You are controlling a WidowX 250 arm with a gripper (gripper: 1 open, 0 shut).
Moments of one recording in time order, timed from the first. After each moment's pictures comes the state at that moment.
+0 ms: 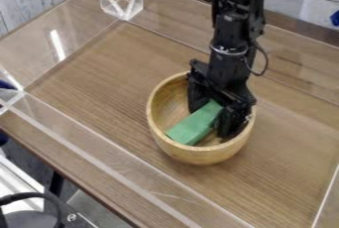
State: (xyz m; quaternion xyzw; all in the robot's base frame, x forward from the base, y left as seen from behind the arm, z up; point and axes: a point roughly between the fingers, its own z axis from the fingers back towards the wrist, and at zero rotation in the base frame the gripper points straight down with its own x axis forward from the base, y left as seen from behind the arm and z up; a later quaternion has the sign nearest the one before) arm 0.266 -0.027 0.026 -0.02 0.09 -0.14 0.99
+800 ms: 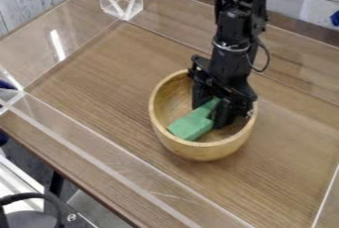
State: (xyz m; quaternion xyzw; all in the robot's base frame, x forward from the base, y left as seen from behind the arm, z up) arm 0.270 -0.025 0.024 -0.02 0.09 -0.14 0.99
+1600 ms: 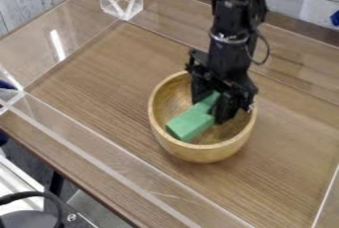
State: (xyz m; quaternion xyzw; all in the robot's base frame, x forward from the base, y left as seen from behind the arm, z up) arm 0.266 -0.023 0.058 -0.01 0.06 -0.13 0.99
